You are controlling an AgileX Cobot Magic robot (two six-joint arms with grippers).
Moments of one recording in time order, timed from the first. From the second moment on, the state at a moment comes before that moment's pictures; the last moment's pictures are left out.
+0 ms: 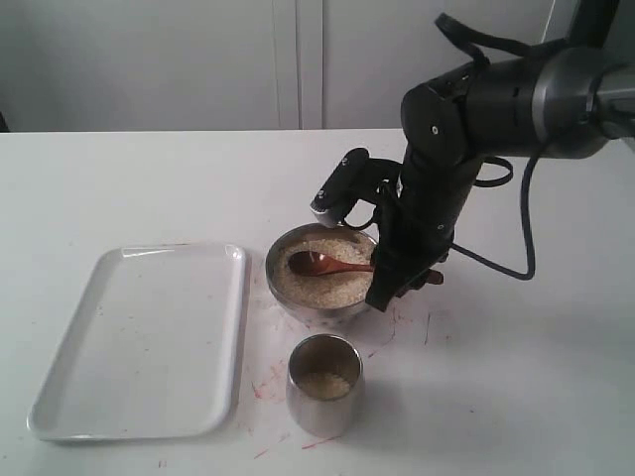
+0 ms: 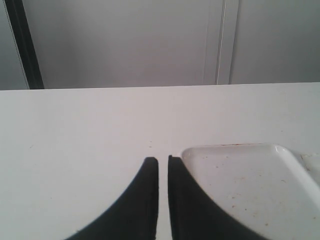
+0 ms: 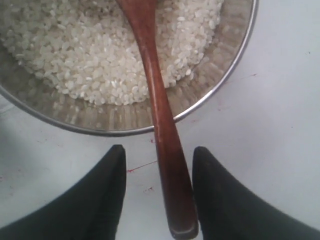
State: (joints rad) left arm 0.07 0.00 0.01 -0.06 -0.08 -0.04; right arm 0.39 1.85 -1.30 -0.11 0.85 -0.45
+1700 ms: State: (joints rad) left arm 0.07 0.00 0.01 -0.06 -0.08 -0.04; right arm 0.39 1.78 -1.30 -0.03 0.95 -0.45
